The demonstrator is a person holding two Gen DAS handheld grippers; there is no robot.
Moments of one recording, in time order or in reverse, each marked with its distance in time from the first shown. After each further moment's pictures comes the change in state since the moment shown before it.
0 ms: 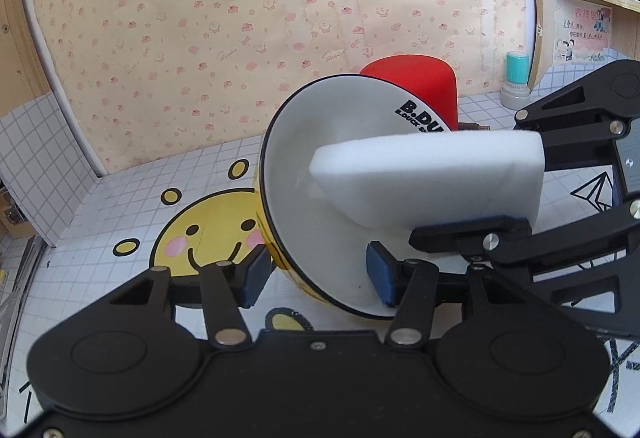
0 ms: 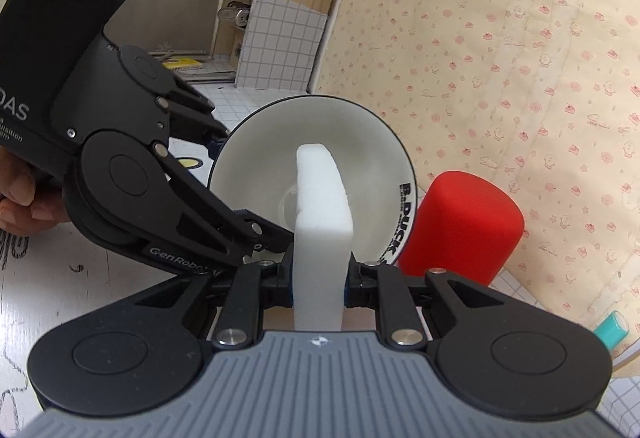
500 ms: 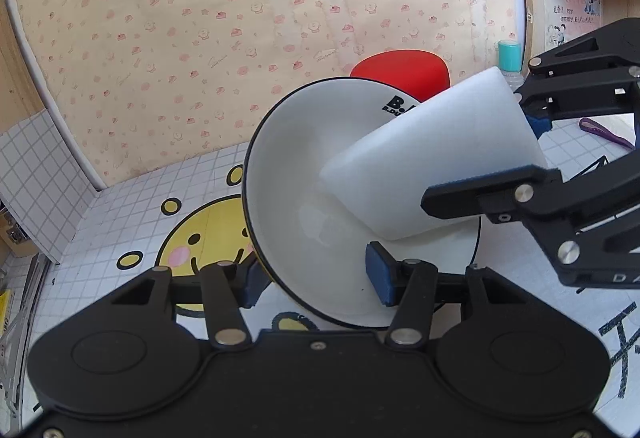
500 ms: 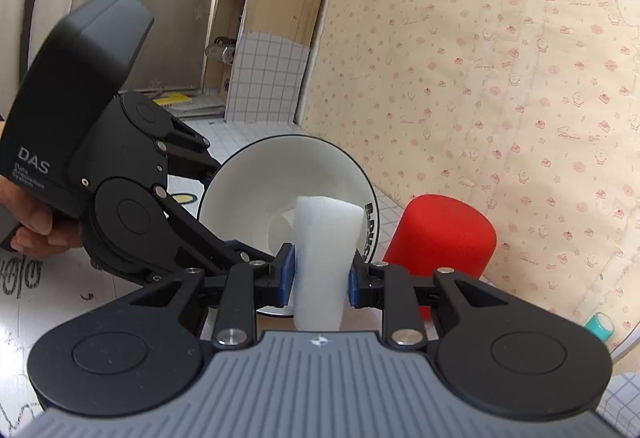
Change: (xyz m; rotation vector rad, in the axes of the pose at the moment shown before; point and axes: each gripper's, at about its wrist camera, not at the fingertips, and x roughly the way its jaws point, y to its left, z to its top) left arm 0.002 -0.003 -0.001 0.071 0.005 0.007; right arm -0.024 -0.007 0.002 0.040 -0.078 -0.004
